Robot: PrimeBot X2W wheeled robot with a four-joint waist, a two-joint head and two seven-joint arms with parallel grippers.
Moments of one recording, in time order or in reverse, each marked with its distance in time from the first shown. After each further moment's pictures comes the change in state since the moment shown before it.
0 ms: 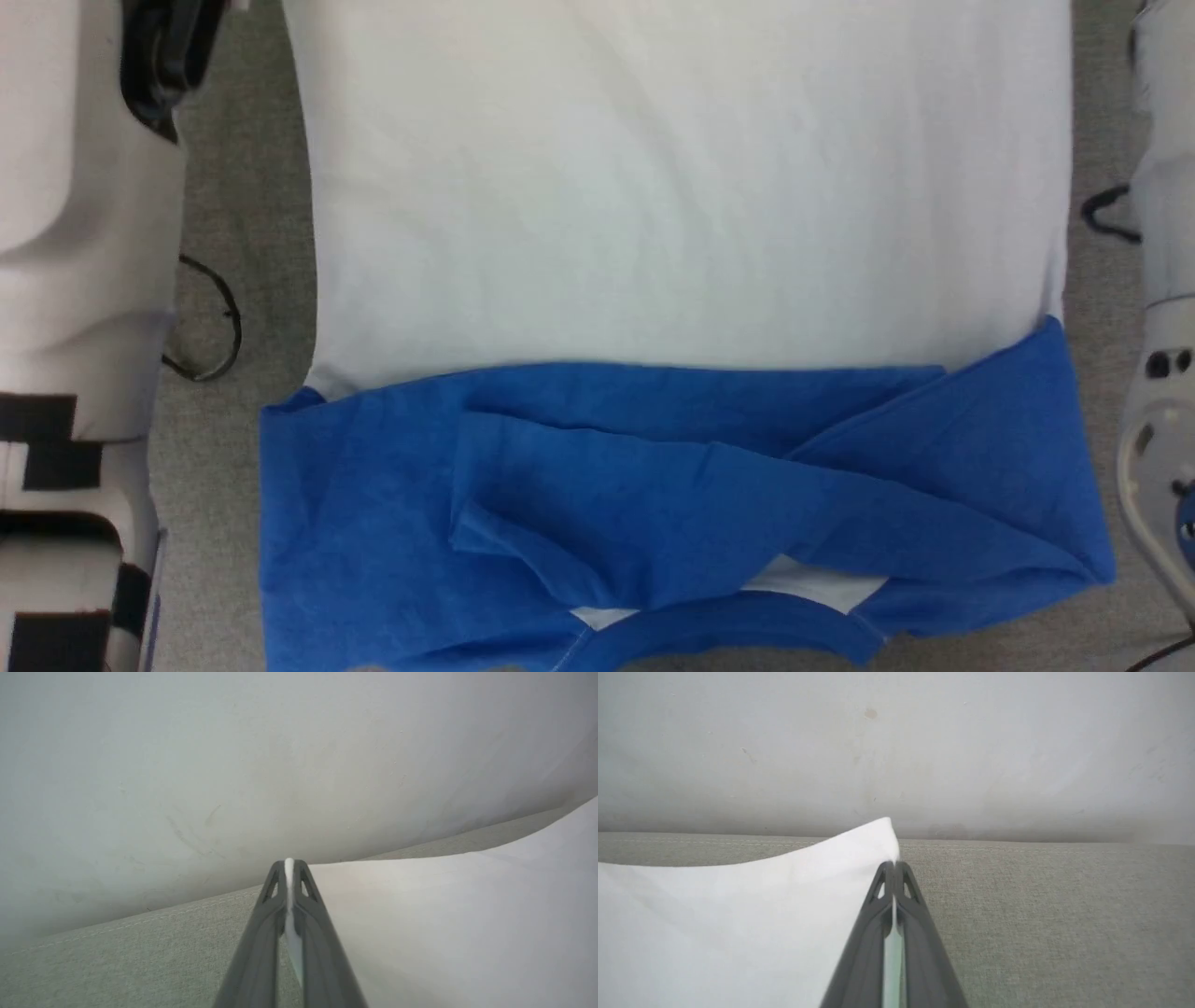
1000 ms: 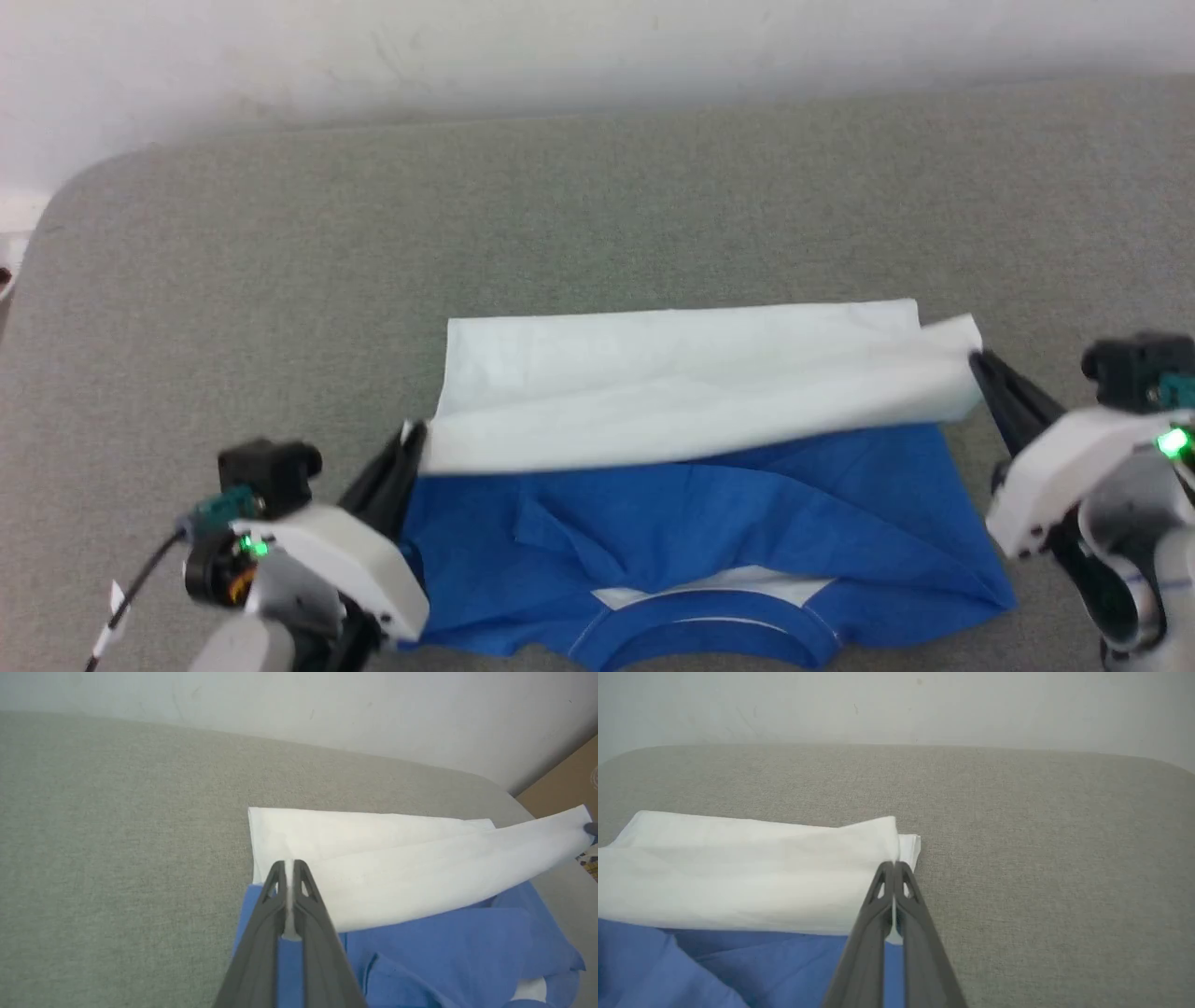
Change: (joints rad) left arm 1.059 0.006 0.019 -0.457 -0.229 0.029 -0.123; right arm 1.170 -0.216 0.251 -0.807 0.413 0.000 -0.013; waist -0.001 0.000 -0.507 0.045
